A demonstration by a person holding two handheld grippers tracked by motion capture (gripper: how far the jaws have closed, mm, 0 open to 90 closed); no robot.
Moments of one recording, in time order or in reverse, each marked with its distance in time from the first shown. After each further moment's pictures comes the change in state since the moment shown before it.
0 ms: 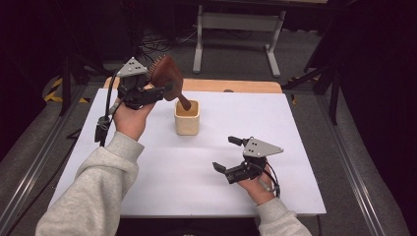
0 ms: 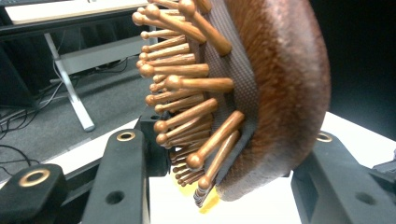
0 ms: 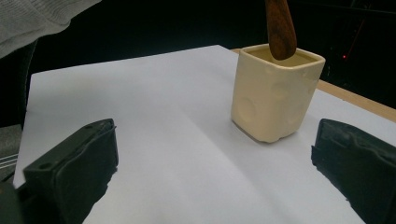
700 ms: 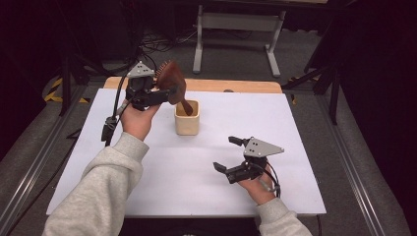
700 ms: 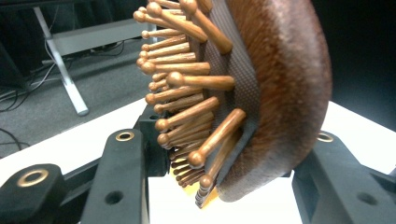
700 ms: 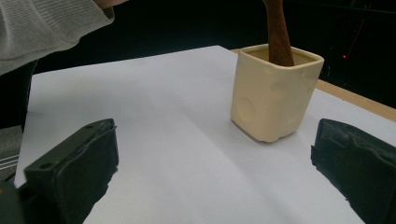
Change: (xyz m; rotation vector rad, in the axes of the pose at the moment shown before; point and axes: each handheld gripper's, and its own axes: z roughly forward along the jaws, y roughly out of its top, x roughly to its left) left arm 0.007 -0.015 0.027 0.055 -0.007 -0.044; right arm -0.001 0.000 -0.001 -0.001 0.002 0.004
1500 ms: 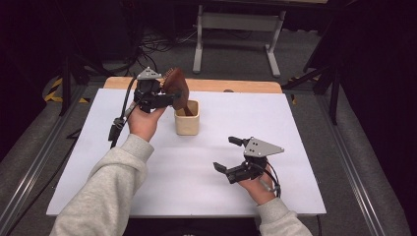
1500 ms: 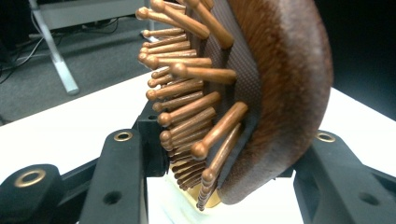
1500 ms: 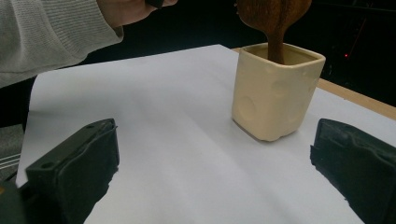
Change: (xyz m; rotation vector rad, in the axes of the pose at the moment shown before) left arm 0.006 -0.014 0.027 0.074 -0.004 -0.042; right arm 0.000 0.000 0.000 0.003 0.005 0.002
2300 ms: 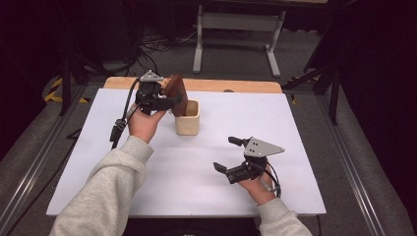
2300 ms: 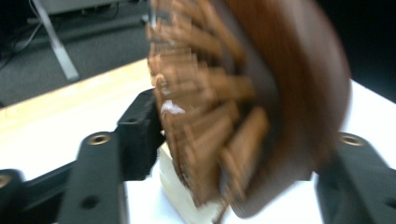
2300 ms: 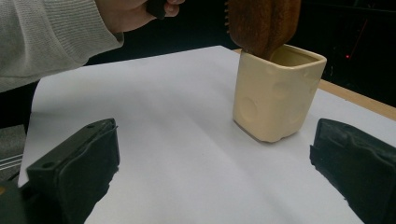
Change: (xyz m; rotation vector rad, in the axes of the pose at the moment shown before) left arm 0.006 -0.007 0.004 0.002 -0.007 -0.005; right arm 0.000 0.000 0.000 -0.004 0.004 0.001
